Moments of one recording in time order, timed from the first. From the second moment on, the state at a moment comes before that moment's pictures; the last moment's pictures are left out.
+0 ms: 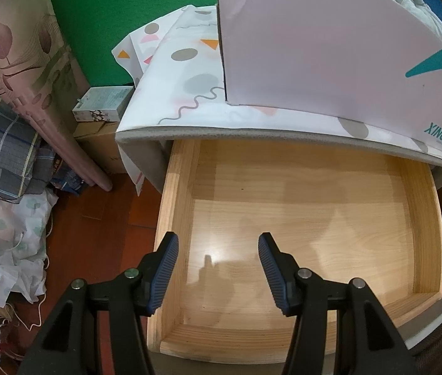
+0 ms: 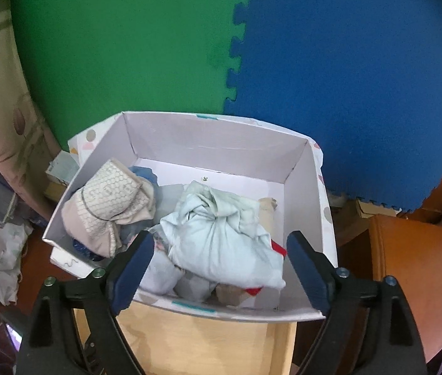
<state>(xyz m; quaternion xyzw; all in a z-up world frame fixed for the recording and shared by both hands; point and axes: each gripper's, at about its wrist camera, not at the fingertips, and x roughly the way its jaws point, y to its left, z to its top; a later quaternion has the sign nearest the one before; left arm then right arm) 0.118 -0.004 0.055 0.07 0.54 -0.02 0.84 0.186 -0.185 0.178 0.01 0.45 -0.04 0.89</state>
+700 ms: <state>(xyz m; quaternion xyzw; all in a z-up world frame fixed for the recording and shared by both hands) 0.098 -0.002 0.066 0.07 0.52 -0.02 0.85 0.044 -0.200 0.113 0.03 0.45 -0.03 0.89</state>
